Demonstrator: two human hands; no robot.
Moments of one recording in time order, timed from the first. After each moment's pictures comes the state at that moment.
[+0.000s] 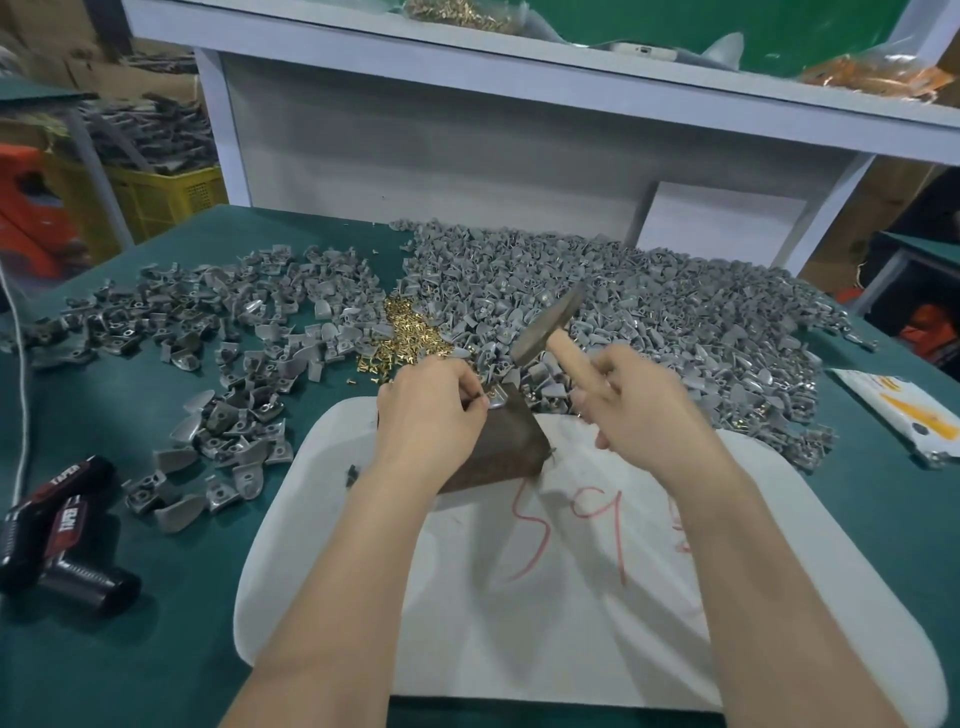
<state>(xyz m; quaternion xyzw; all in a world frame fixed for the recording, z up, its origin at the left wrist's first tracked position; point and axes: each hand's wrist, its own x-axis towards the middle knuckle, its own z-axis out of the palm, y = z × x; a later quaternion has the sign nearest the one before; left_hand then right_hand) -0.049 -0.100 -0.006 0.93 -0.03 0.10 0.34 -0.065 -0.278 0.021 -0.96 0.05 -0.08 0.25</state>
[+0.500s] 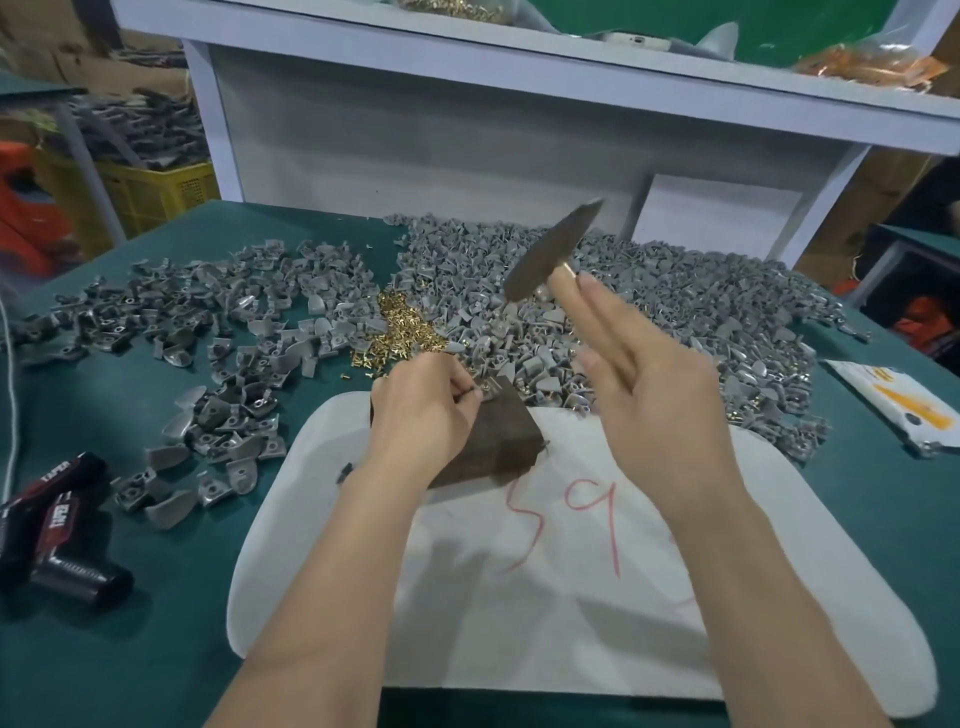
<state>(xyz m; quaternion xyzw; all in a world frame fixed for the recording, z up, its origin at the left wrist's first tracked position) -0.053 -0.101 -0.004 0.92 -0.02 0.10 0.38 -0.102 -0.263 0.034 -0.91 -0.14 -0.28 0.28</state>
